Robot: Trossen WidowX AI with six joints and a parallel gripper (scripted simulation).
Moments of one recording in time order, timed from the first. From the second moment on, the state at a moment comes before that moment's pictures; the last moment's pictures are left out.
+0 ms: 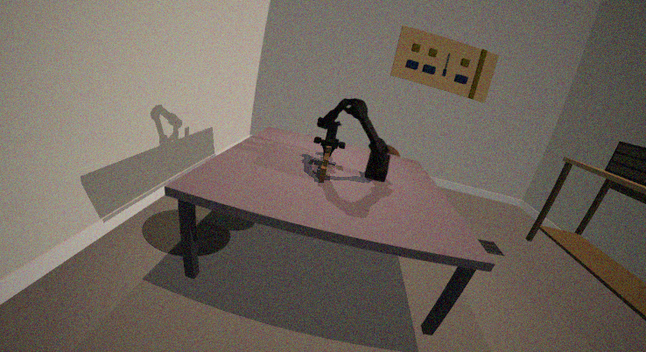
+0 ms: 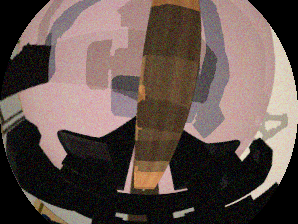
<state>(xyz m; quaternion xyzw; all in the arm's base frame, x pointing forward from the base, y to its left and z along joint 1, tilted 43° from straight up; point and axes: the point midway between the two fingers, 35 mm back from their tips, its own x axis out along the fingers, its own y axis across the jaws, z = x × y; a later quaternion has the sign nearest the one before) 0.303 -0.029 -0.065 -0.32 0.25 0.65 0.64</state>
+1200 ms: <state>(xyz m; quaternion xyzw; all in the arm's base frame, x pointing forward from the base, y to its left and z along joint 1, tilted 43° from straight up) 0.303 -0.033 -0.061 -0.32 0.25 0.65 0.64</state>
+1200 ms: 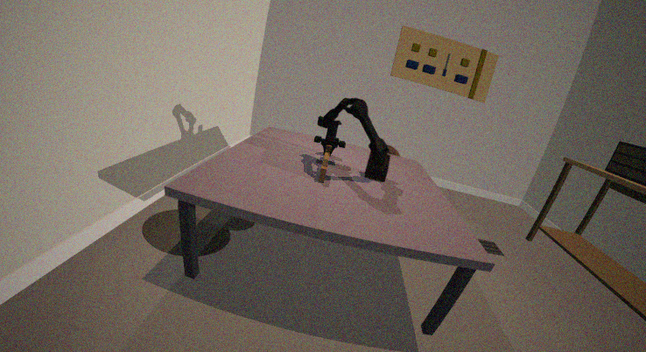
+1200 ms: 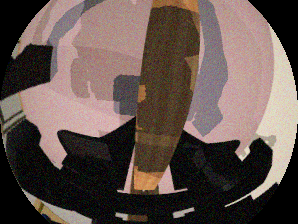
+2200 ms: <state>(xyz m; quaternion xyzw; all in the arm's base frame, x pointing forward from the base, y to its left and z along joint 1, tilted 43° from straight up) 0.303 -0.036 -0.057 -0.32 0.25 0.65 0.64</state>
